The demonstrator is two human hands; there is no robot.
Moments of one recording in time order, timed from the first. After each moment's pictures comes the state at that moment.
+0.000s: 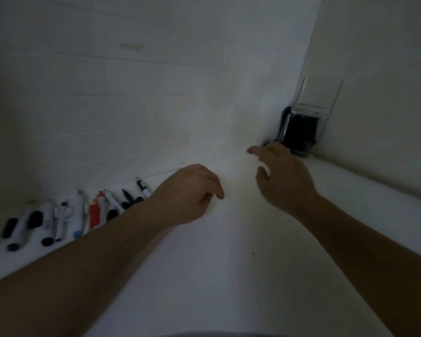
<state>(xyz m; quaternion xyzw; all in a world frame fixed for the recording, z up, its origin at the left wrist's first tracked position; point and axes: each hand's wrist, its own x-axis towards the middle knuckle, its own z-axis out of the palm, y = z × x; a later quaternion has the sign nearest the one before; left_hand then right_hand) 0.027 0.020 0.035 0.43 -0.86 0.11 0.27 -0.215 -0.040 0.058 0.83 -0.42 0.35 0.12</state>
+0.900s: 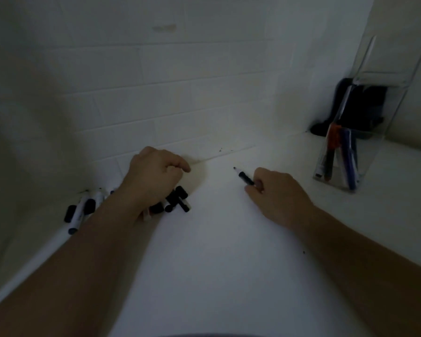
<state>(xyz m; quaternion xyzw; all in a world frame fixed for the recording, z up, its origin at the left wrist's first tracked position) 0.127 0.053 0.042 0.70 -0.64 -0.02 0.31 -0.134 -0.039 -0.001 0.85 -0.47 0.23 -0.07</state>
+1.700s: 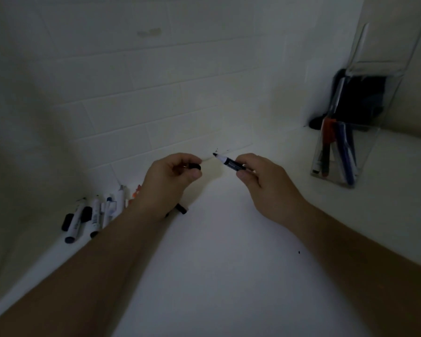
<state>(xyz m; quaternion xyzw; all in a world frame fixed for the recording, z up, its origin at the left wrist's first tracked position) 0.082 0.044 0.031 0.63 -0.56 -0.17 0.51 -0.133 -0.040 0.002 0.84 -0.33 0.39 -0.18</state>
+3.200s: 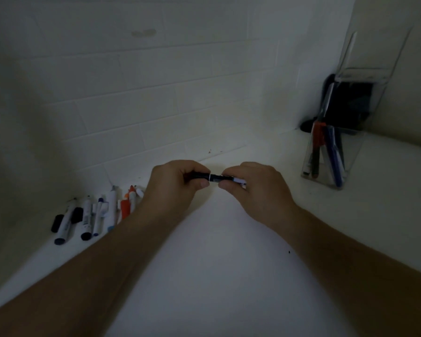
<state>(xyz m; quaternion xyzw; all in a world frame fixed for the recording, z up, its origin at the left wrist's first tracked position) 0.062 0.040 0.027 0.65 -0.63 -0.05 0.42 -0.130 -0.035 0.000 0.86 -0.32 0.38 -0.08</state>
